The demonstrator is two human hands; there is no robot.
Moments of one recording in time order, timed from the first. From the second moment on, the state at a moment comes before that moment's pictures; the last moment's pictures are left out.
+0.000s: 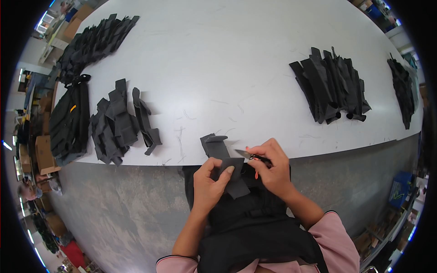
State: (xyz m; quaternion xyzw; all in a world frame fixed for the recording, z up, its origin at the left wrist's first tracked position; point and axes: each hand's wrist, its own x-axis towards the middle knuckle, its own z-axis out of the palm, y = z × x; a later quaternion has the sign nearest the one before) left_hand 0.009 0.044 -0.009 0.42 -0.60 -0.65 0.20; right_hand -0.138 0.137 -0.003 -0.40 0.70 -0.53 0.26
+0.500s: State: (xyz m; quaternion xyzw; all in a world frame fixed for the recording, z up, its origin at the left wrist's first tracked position) left_hand 0.013 0.030 -0.006 0.38 -0.51 -0.75 0.18; right_hand -0.128 0.107 -0.012 -0.27 0.62 -0.55 0.49
